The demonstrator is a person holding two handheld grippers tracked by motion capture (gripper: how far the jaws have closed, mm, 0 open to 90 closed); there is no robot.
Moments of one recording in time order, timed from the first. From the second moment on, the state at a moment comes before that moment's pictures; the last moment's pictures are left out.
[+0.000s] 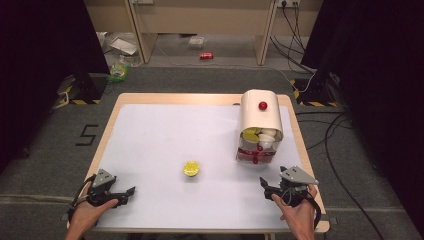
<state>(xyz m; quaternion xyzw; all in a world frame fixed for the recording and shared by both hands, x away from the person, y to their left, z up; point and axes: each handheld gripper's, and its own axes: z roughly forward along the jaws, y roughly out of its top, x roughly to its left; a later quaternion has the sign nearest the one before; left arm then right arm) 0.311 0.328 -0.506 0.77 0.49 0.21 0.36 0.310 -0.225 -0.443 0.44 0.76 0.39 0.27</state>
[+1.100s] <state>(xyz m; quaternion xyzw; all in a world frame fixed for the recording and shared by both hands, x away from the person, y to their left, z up) 0.311 0.328 -0.506 0.77 0.49 0.21 0.36 0.284 -0.260 -0.467 0.47 0.77 0.35 0.25</state>
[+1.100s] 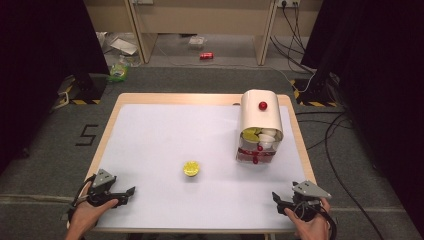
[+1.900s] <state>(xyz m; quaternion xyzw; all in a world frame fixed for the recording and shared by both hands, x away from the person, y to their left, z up) 0.311 0.328 -0.506 0.77 0.49 0.21 0.36 0.280 -0.282 -0.479 0.49 0.77 0.34 0.23</state>
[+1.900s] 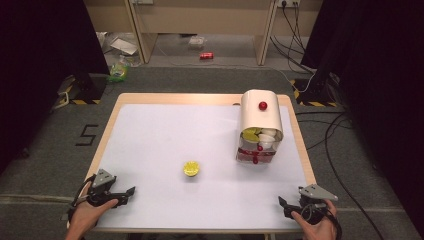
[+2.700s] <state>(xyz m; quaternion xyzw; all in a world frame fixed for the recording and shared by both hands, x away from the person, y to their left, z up) 0.311 0.328 -0.506 0.77 0.49 0.21 0.36 0.278 -0.294 -0.494 0.49 0.78 0.33 0.21</state>
